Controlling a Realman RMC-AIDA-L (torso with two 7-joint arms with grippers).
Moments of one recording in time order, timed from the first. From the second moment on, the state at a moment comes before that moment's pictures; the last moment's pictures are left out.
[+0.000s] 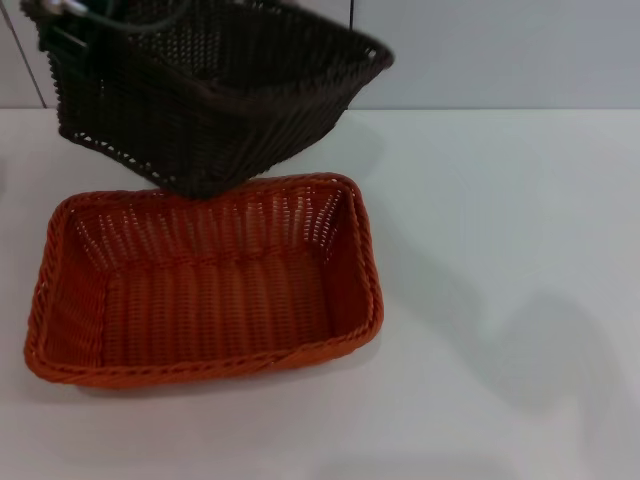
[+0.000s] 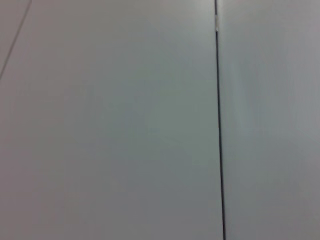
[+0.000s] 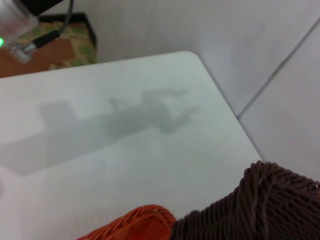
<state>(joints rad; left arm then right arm) -0.40 -2.05 -2.52 -0.63 0.64 -1.16 2.48 1.82 2.09 -1.46 -0.67 0.61 1.33 -0.30</state>
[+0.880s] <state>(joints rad) -0.40 -2.04 -2.57 -0.66 0.63 -1.09 2.47 1.52 2.08 -1.64 -1.25 0.70 1.54 -0.47</state>
